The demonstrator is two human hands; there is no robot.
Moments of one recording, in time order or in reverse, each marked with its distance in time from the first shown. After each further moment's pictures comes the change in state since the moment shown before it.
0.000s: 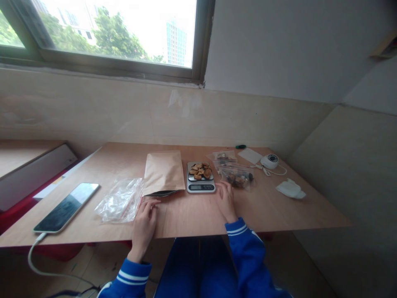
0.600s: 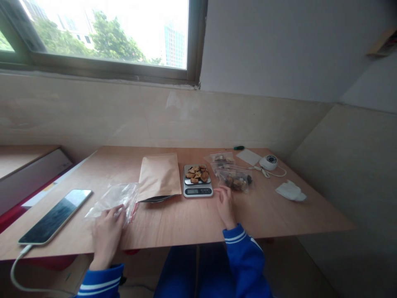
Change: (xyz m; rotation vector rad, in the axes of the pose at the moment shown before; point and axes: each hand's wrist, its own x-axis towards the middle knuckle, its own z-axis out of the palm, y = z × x) left_hand 0.026 -0.047 -0.053 0.552 0.088 -0.170; right_hand 0.000 0.000 -0.003 0.088 0.022 0.108
